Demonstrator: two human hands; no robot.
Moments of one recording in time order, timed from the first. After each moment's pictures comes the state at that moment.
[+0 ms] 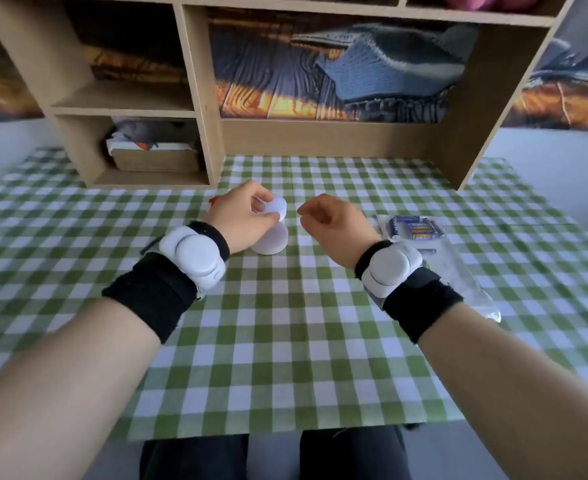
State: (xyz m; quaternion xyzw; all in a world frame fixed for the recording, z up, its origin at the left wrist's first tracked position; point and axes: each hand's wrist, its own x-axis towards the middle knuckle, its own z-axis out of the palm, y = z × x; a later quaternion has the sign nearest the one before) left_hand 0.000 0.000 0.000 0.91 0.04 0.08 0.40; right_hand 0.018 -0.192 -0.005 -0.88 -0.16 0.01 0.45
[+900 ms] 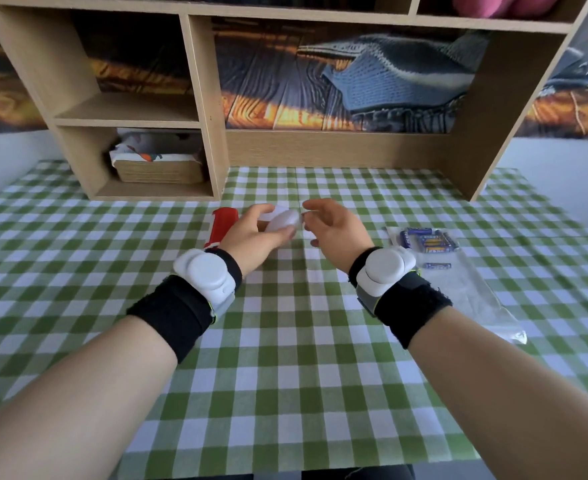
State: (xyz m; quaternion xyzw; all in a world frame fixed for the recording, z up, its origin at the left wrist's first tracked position) left_hand 0.013 -0.010 -0.031 0.82 0.07 0.02 0.56; right_hand 0.045 -0.177 -0.021 -0.83 -0.12 0.04 0.54
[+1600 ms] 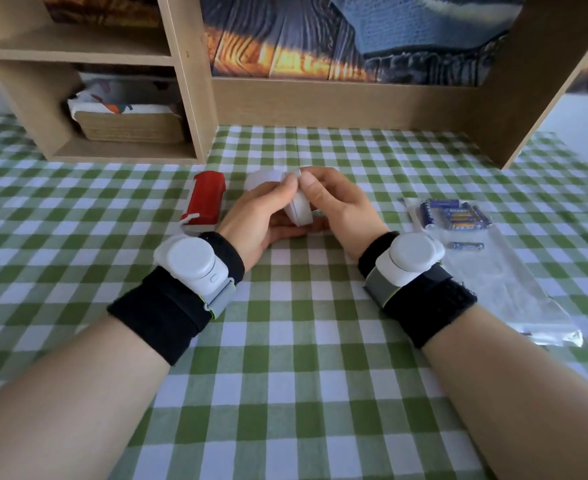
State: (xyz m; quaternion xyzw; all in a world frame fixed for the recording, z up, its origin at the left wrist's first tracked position) left_hand 0.029 -0.028 -0.052 0.64 0.00 -0.03 0.77; right_hand 0.067 -0.174 -0.054 -0.73 -0.16 0.07 0.66
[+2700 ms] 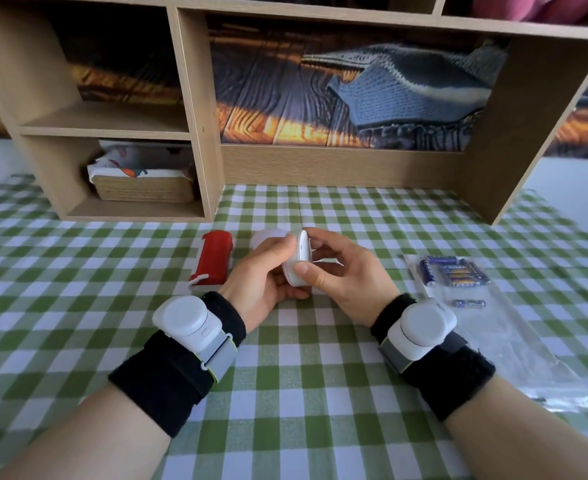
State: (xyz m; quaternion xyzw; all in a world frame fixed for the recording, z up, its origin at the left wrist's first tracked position) left_hand 0.029 -0.020 -0.051 0.56 0.01 -0.06 0.82; right_hand 0.061 -0.182 -0.053 -0.78 -0.25 0.02 0.58
